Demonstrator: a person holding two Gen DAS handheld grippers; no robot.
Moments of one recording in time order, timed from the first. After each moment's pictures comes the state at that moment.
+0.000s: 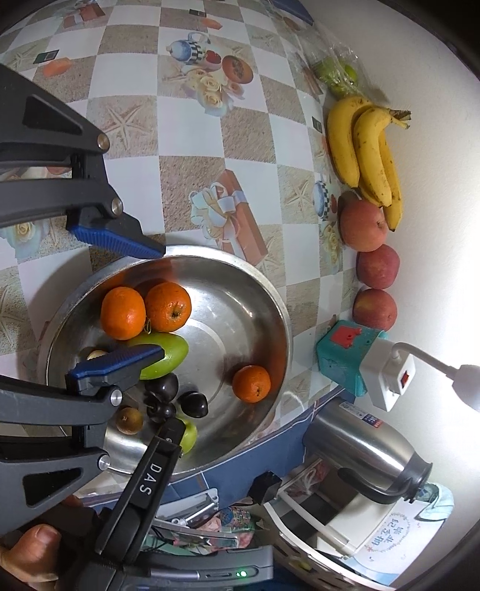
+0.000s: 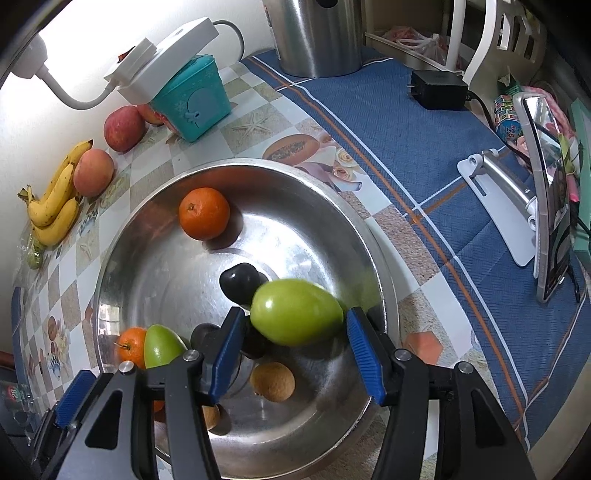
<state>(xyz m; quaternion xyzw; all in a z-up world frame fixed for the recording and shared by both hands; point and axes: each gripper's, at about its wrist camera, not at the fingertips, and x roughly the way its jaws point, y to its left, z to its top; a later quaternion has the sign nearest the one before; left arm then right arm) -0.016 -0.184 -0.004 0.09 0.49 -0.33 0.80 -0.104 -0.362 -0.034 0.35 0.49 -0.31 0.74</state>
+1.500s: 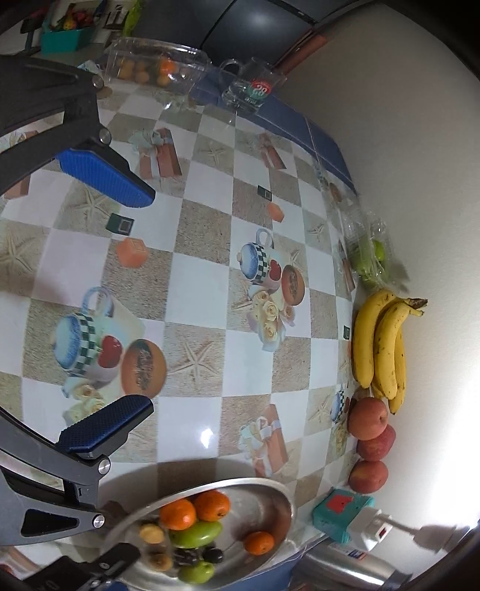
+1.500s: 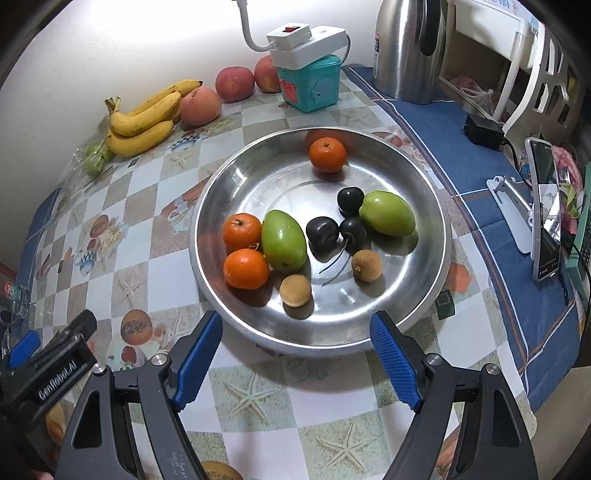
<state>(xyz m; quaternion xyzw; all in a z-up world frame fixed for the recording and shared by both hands) -0.020 -0.058 0.019 0.17 0.48 -0.07 0.86 -0.120 -0.235 0.007 0.25 0.49 -0.24 0.80</state>
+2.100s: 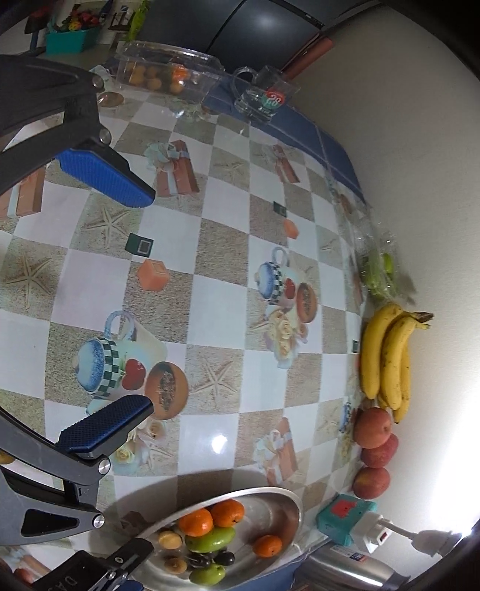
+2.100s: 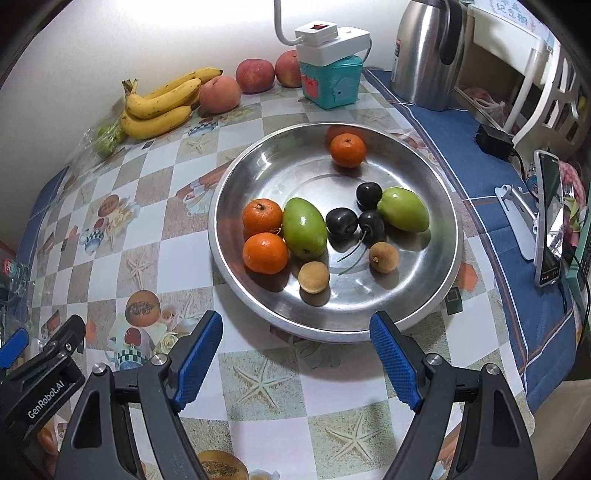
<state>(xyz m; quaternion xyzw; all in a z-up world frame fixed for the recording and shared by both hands) -0.025 -0.036 0.019 0.16 0.49 -0.06 0.85 -0.115 -0.215 0.006 0.22 0.50 -0.22 0.80</state>
